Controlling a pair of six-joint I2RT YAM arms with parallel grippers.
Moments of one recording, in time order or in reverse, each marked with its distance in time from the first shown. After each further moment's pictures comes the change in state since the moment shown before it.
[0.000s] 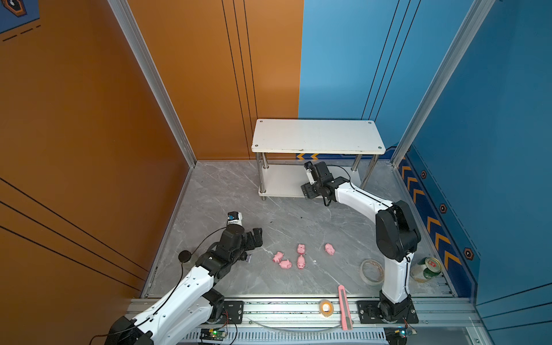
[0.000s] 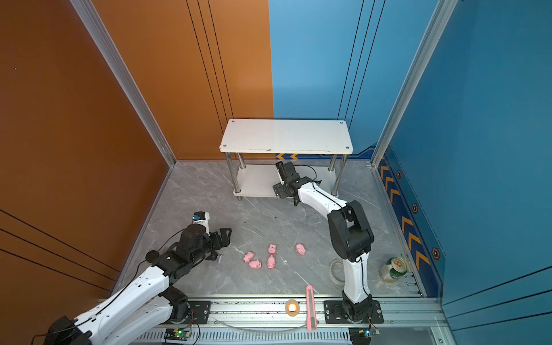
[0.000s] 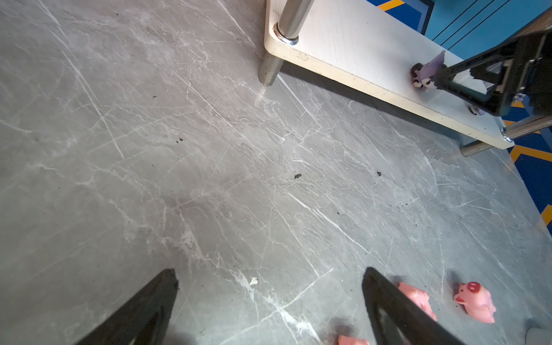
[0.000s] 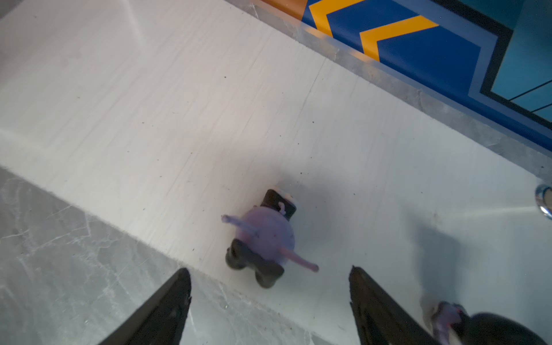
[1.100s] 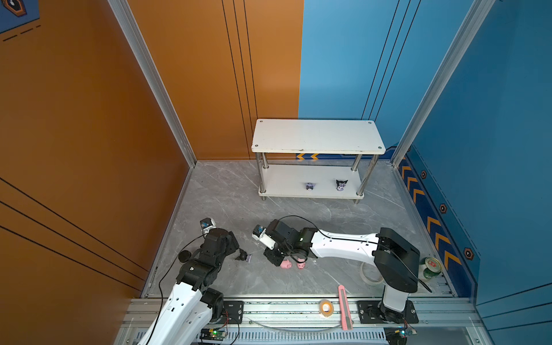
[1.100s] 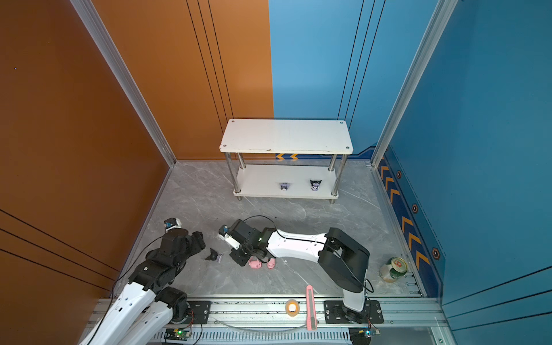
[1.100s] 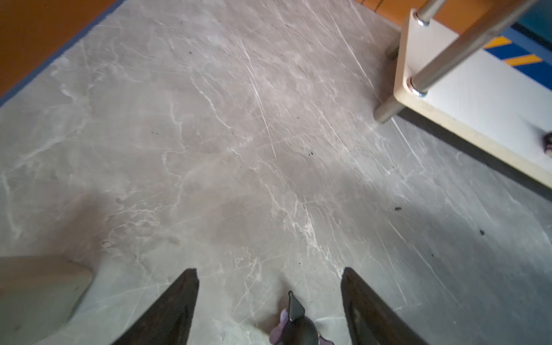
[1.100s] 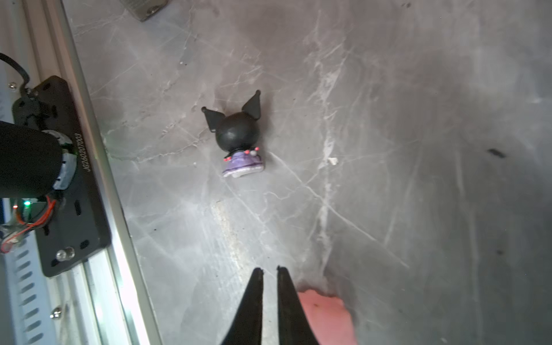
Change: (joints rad) left arm 0.193 -0.255 0.092 -0.450 -0.206 -0.040; right arm 0.609 -0.100 -0.281 0.088 -0.327 0.147
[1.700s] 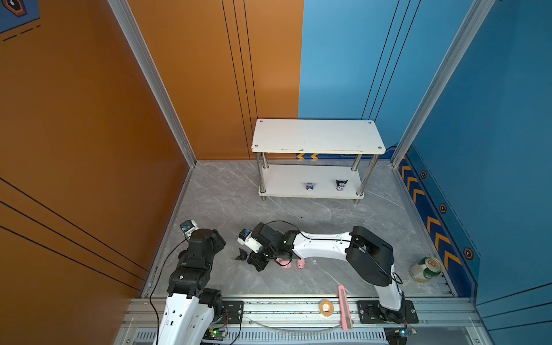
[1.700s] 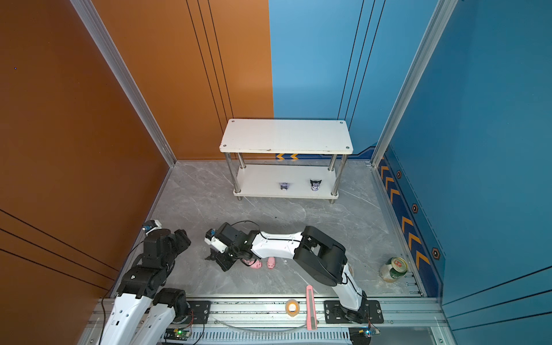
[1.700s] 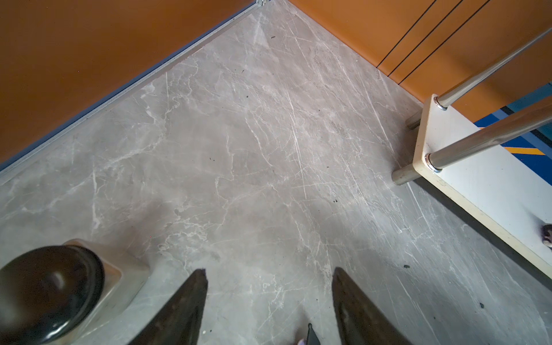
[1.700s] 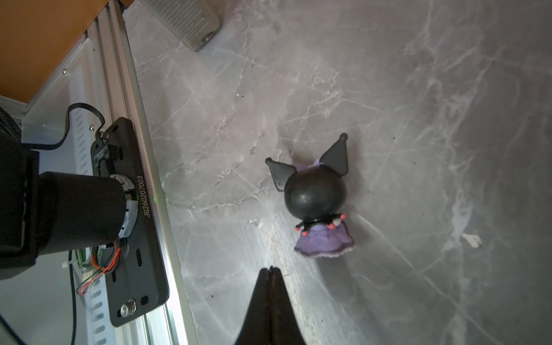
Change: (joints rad) left arm 0.200 -0.084 0.031 -0.048 0.043 0.002; right arm 0.029 0.199 0.149 0.108 -0.153 0.141
